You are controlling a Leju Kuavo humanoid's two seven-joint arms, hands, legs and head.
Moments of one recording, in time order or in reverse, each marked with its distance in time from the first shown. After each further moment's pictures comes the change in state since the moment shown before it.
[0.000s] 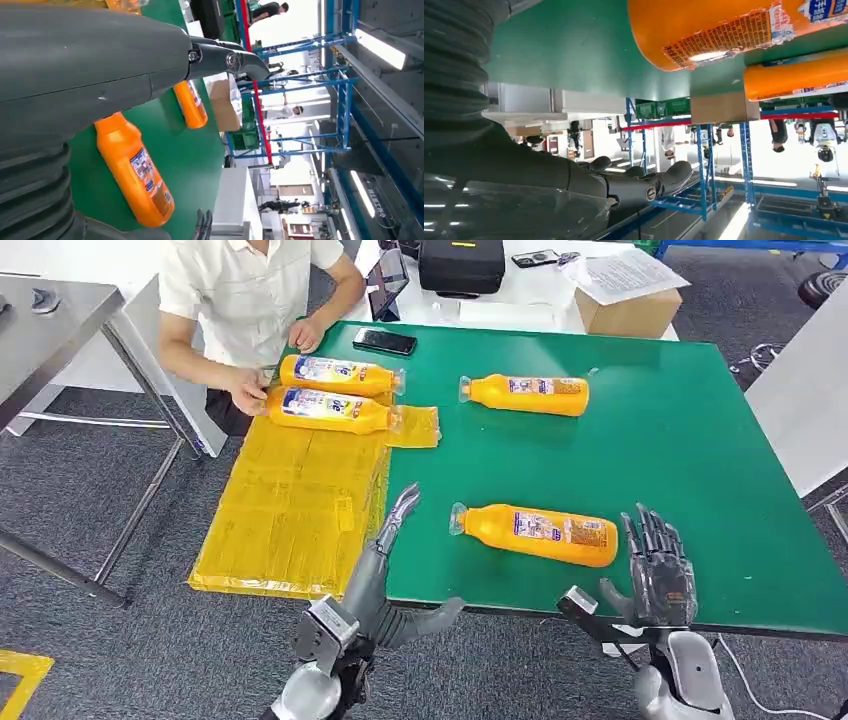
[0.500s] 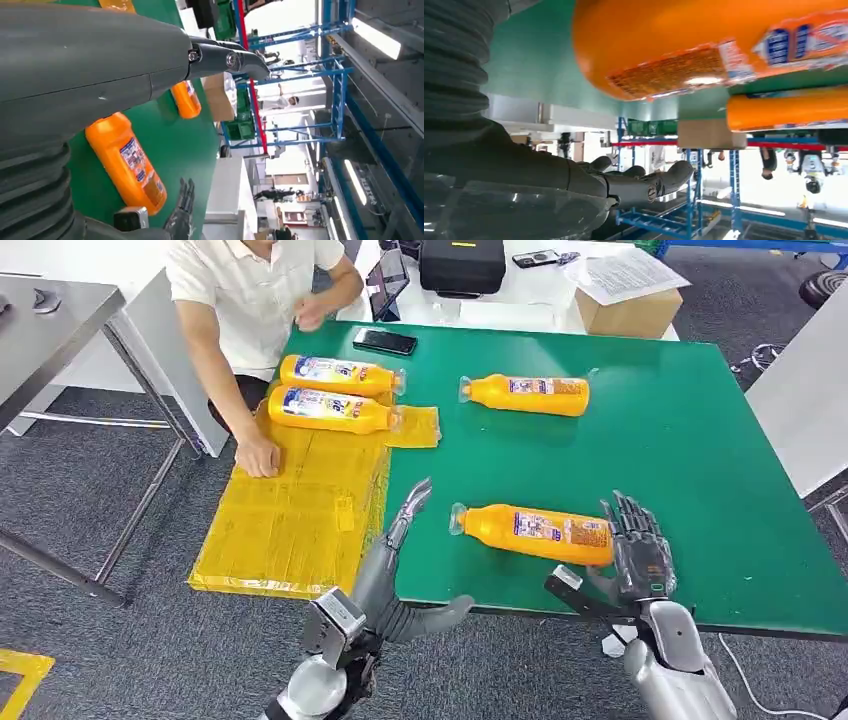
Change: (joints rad) left arm -0.036 -0.011 -0.021 0.017 0.025 -0.025 0.010; right arm -0.175 -0.044 0.163 0.224 -0.033 0.034 0.062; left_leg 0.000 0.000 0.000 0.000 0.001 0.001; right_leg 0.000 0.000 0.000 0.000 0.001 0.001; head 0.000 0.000
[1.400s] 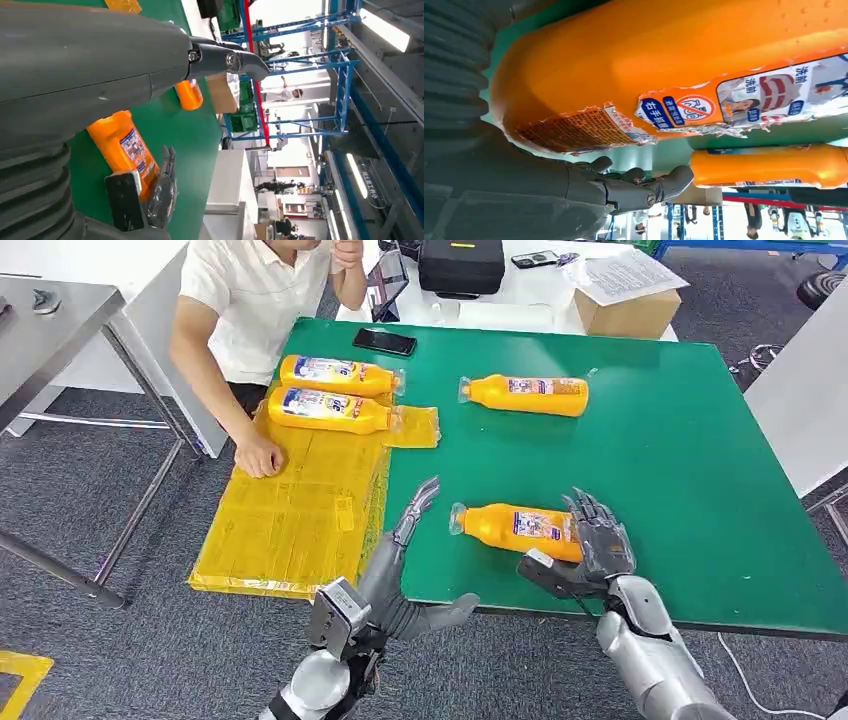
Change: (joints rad) left arm -0.020 -0.006 -0.006 0.020 0.031 -0.018 0.021; right arm -0.165 0.040 0.136 0.229 -0.102 0.137 -0.025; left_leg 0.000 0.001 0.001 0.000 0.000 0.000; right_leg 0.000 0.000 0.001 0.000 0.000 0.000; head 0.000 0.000
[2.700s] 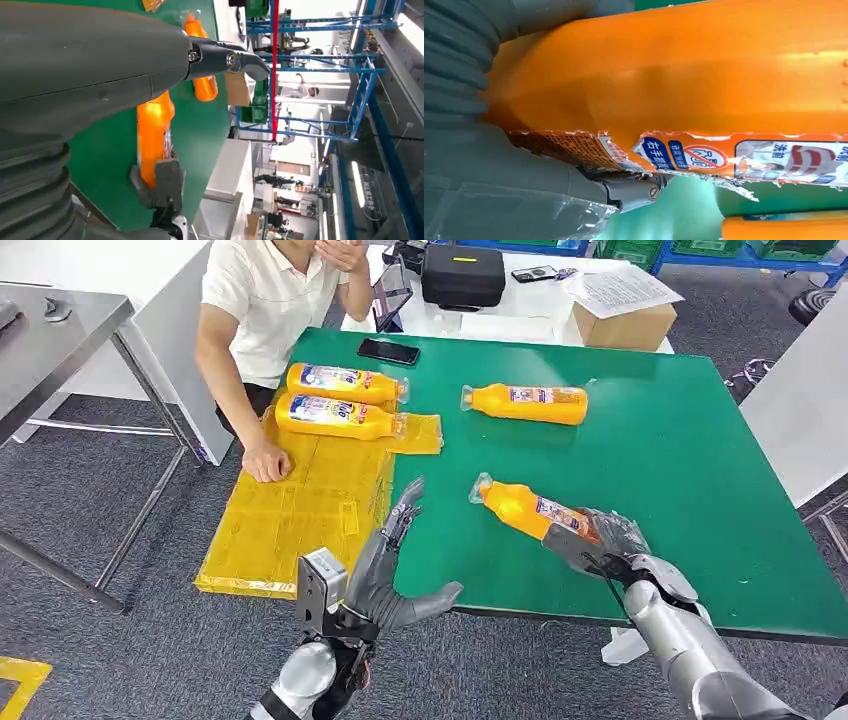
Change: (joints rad) left arm 0.007 0.004 0.060 0.014 0.157 -0.073 0.079; right arm -0.091 -0.080 0.033 0.122 -0.254 0.444 0.057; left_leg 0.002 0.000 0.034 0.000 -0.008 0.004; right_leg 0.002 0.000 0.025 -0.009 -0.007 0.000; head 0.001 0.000
